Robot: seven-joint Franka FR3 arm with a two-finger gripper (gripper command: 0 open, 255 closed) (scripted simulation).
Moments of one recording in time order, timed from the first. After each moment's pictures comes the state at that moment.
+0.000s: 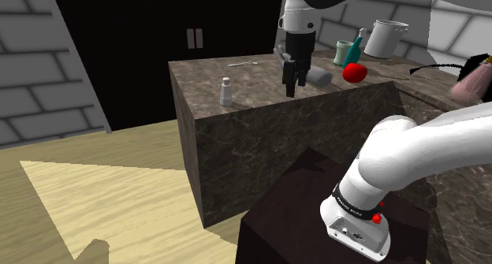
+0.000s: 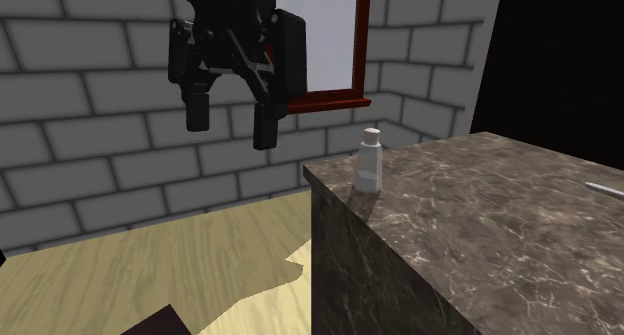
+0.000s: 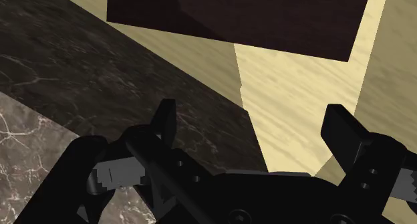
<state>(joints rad) 0.00 -0.75 0.04 -2.43 0.00 1.52 -0.11</state>
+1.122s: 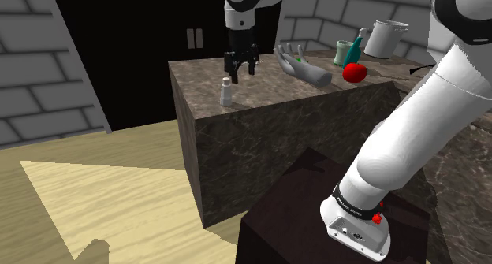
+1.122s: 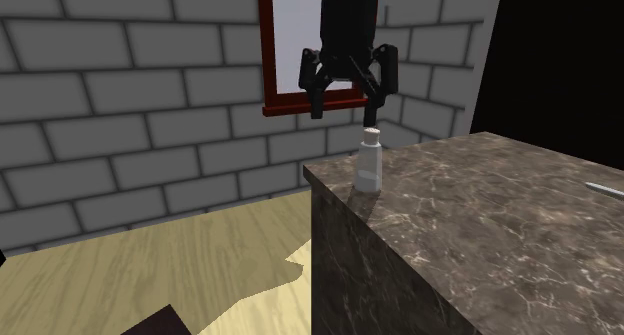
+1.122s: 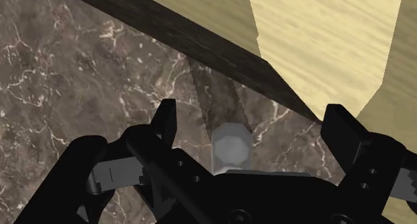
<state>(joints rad) -0.03 -0.16 0.10 -2.01 -0.03 1.72 0.03</state>
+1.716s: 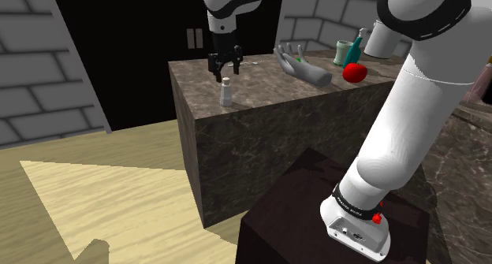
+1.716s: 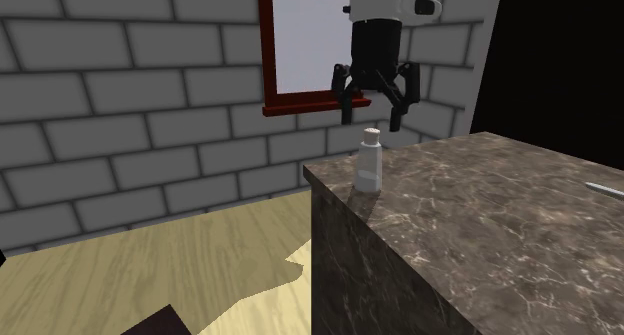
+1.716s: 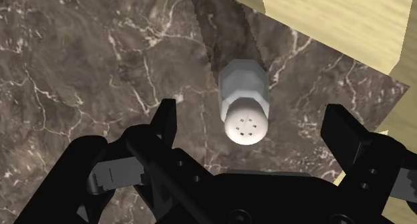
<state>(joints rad) -0.03 0.07 0.10 -1.80 -0.07 1.76 0.08</state>
